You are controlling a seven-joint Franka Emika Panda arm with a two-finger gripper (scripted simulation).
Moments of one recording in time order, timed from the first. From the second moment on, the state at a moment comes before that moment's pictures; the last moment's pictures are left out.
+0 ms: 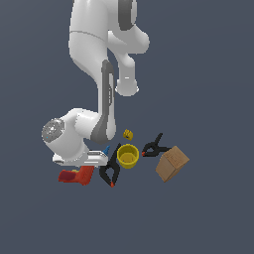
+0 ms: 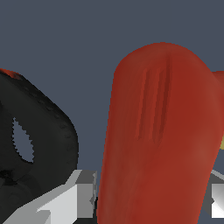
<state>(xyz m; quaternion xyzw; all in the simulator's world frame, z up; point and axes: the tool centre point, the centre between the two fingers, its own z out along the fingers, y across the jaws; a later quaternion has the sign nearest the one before) 0.074 -0.176 0.038 -1.00 0.02 0.02 0.05</state>
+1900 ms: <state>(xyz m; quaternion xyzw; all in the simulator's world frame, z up) 0.077 0.170 0.296 -1.00 0.02 0.02 0.05</state>
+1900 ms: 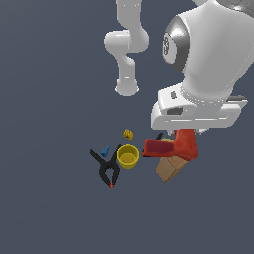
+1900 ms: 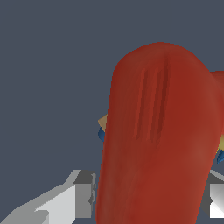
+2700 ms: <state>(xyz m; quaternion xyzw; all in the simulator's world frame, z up) 0.084 0.259 0.362 -1.00 0.02 0.02 0.05</state>
